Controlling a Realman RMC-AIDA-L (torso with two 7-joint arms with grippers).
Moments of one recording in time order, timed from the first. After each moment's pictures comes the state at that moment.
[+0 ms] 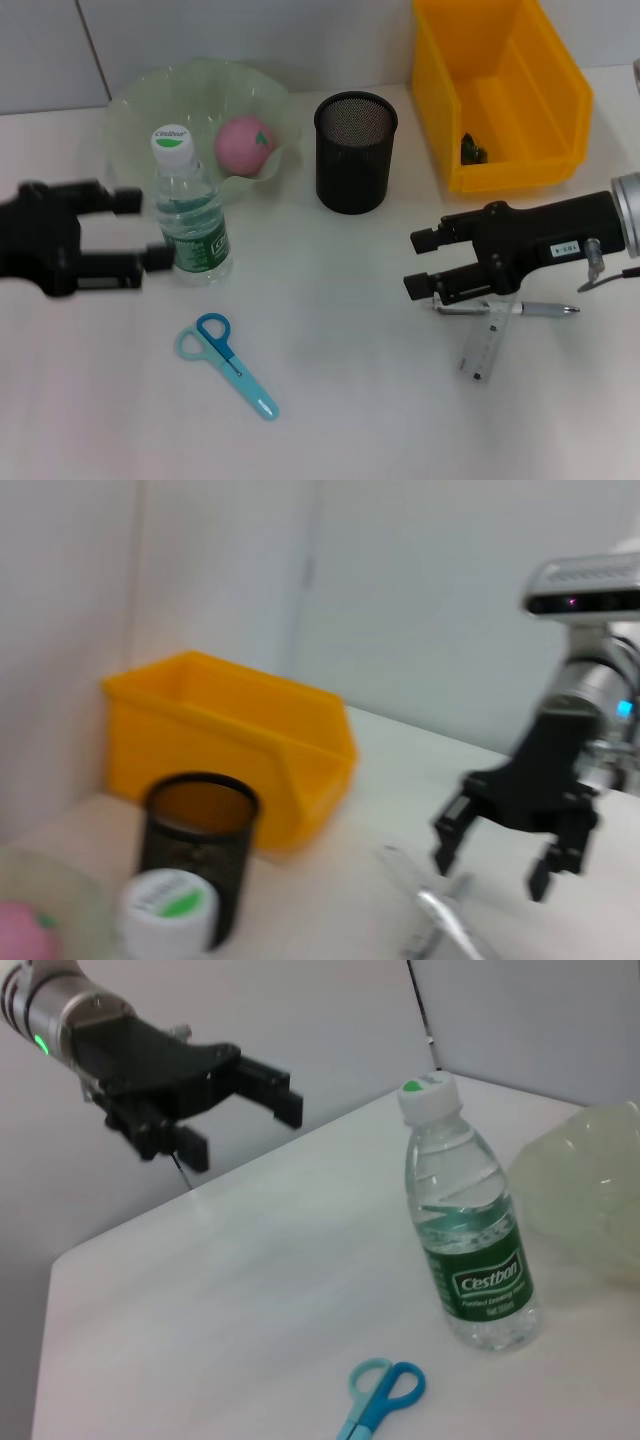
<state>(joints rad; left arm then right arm) -0.36 -2.06 0.86 1.26 1.91 1.77 -1.79 0.65 1.99 -0.69 -0.66 -2.17 -1.70 1.55</state>
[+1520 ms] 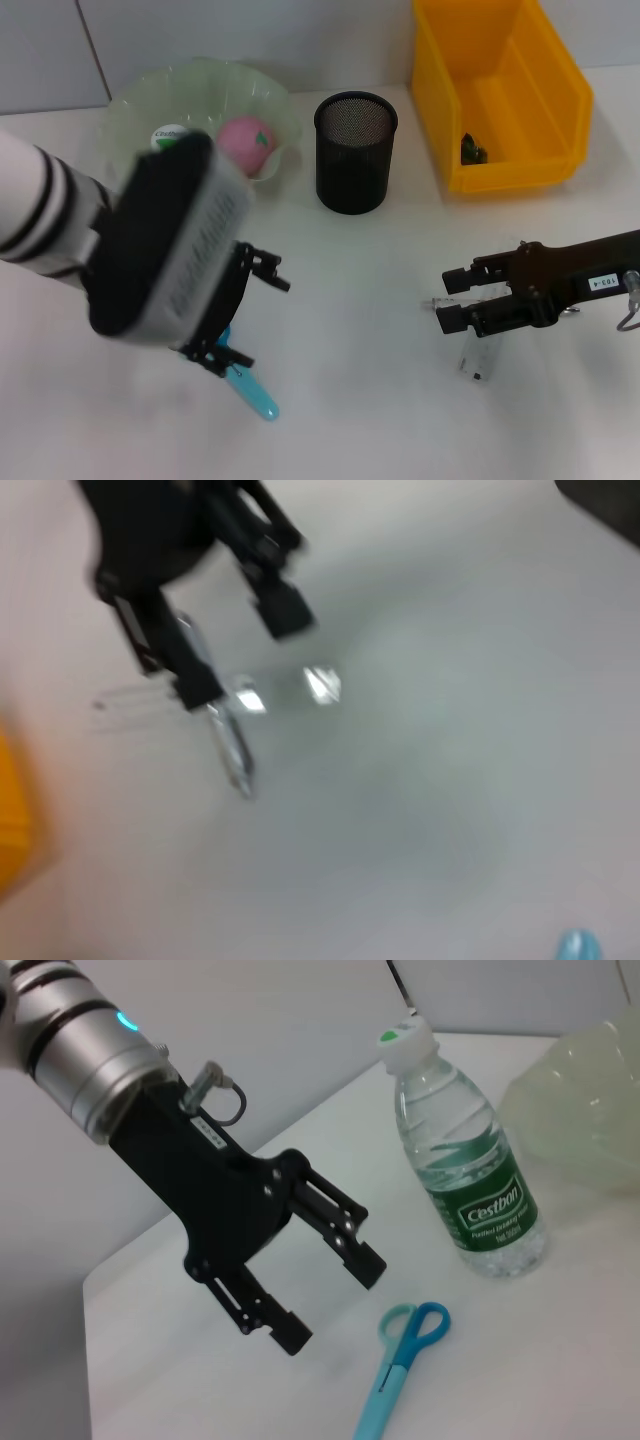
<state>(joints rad) -0.56 -2.07 1.58 1.51 2.39 1.57 -1.38 0.58 1.98 -0.69 -0.67 -2.17 -1.76 1.67</state>
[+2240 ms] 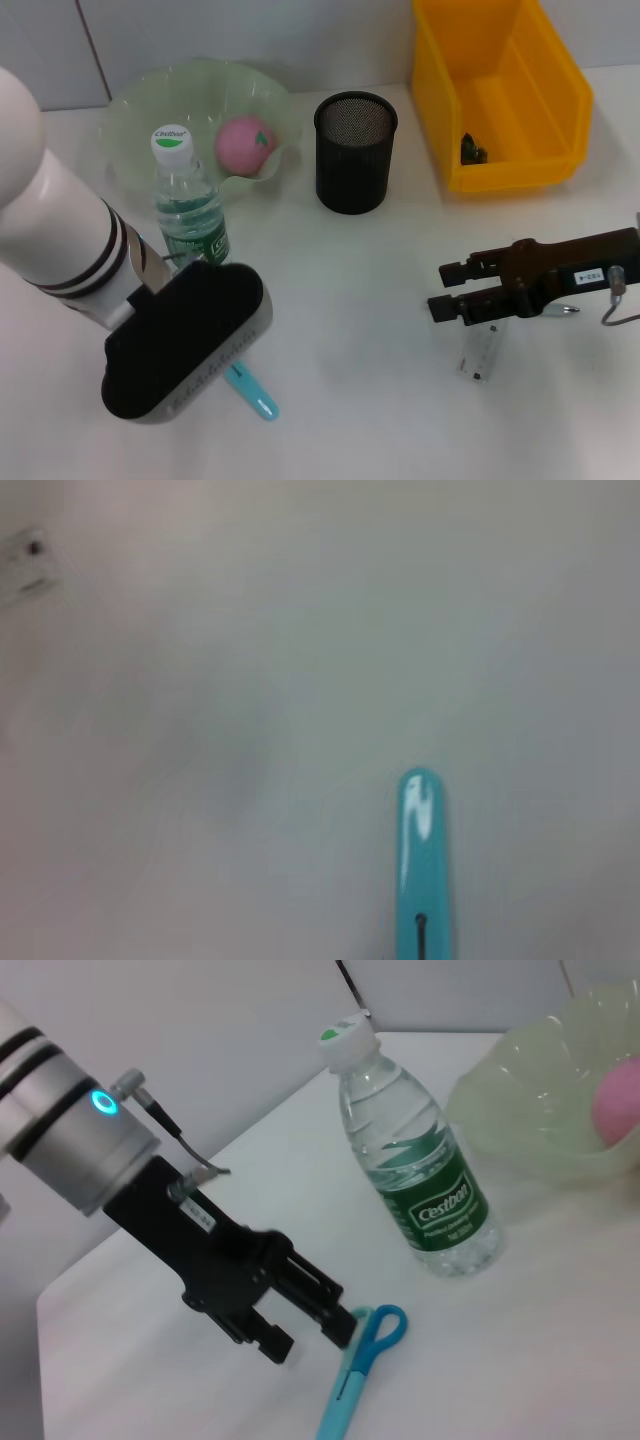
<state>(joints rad) -0.61 -2.06 1.80 1.42 2.61 1.52 -1.23 0.58 1.99 -0.70 -0.65 -2.17 -1.69 1.70</state>
